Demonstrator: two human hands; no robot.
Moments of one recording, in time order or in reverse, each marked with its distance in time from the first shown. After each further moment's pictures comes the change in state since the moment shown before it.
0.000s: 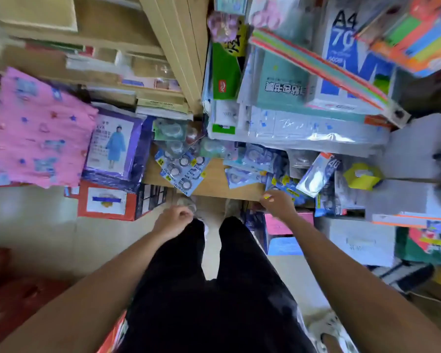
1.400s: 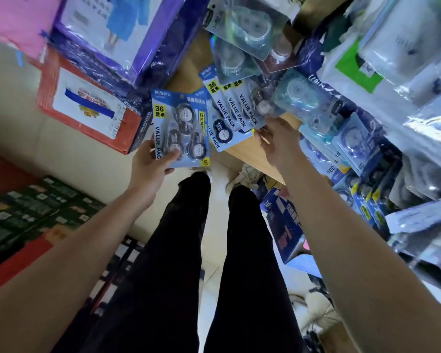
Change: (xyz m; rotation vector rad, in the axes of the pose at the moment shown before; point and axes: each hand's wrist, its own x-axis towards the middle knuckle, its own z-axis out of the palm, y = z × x) left_hand 0.120 -0.158 0.034 -1.080 0.478 -0.287; right_hand 0.188 -0.143 0.178 0.966 -0.126 0.268
